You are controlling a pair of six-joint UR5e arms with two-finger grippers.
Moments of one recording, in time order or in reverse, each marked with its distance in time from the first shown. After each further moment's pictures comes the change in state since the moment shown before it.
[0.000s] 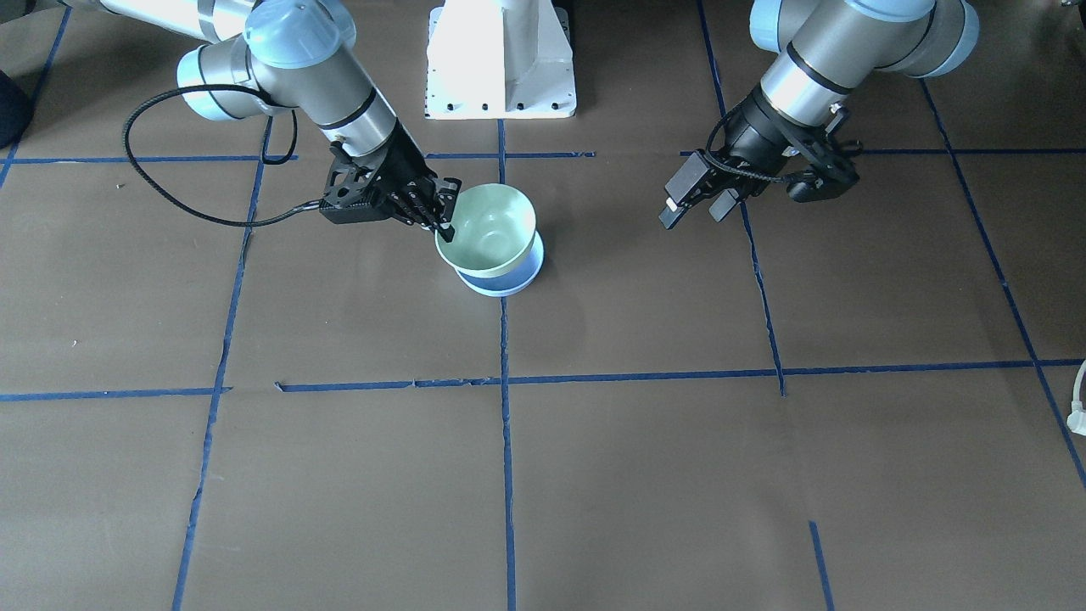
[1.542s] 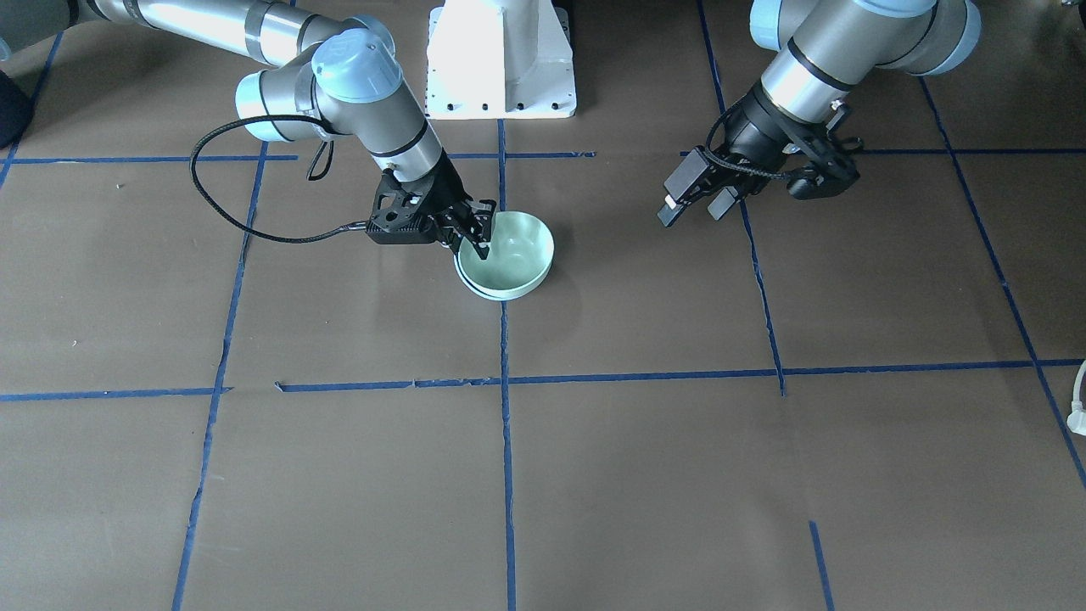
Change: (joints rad) left arm 0.001 -0.007 -0.006 0.000 0.002 -0.001; right arm 0.009 0.053 -0.057 -0.004 0.000 -0.007
